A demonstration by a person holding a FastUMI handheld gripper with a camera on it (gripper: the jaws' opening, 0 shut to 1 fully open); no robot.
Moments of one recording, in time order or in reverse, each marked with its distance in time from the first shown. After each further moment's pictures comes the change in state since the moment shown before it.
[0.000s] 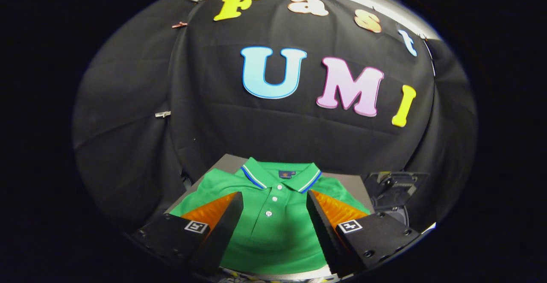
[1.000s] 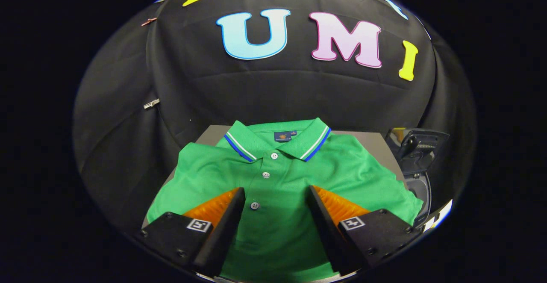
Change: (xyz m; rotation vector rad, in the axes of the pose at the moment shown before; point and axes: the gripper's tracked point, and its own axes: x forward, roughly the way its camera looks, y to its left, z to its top) arm 0.052 -0.011 -0.063 0.094 0.215 0.033
